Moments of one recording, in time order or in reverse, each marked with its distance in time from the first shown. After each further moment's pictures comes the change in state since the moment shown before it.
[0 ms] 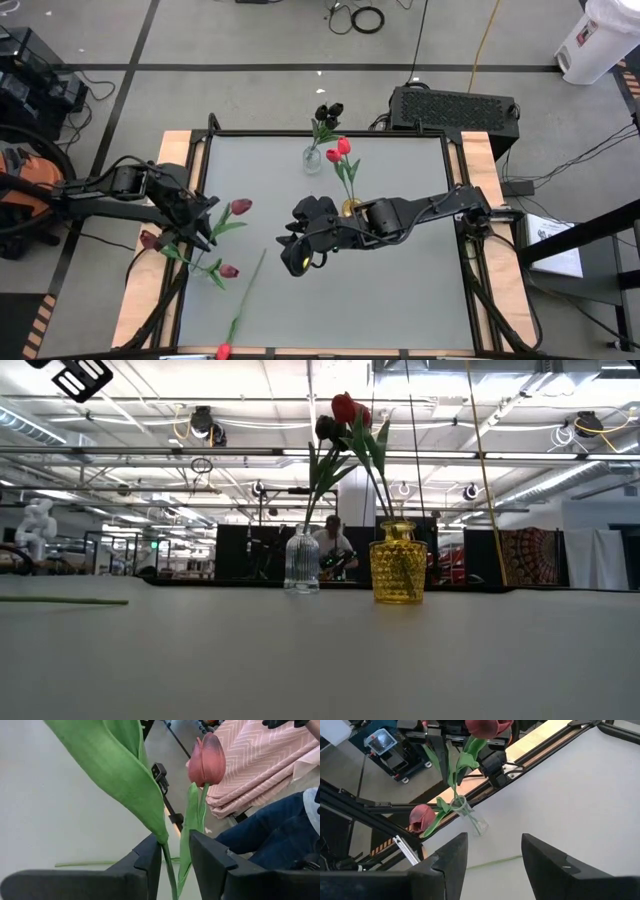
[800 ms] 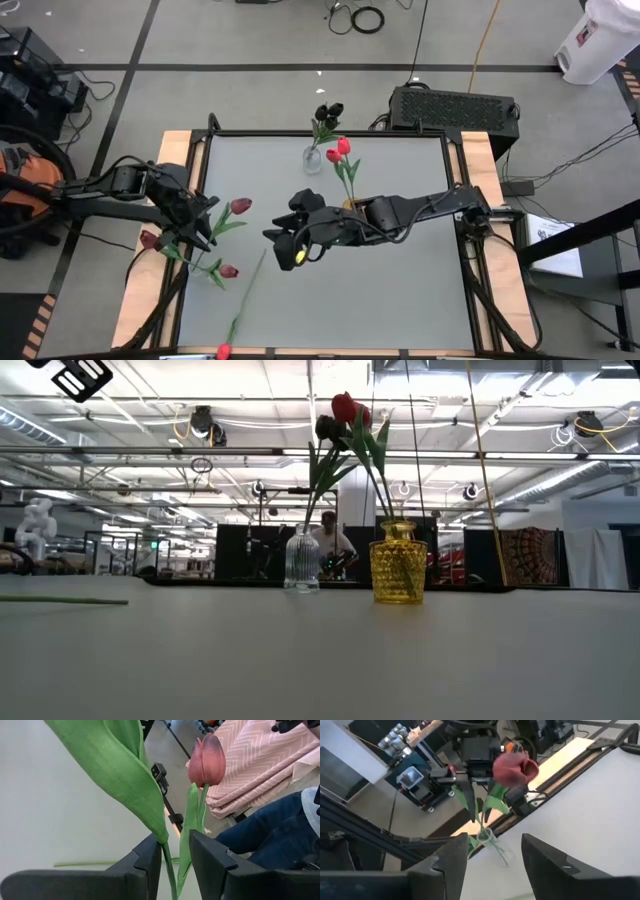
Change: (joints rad) left arm 0.000 0.000 0.000 0.001 0.000 -0.007; right arm -0.009 0.005 0.000 0.196 0.008 0.022
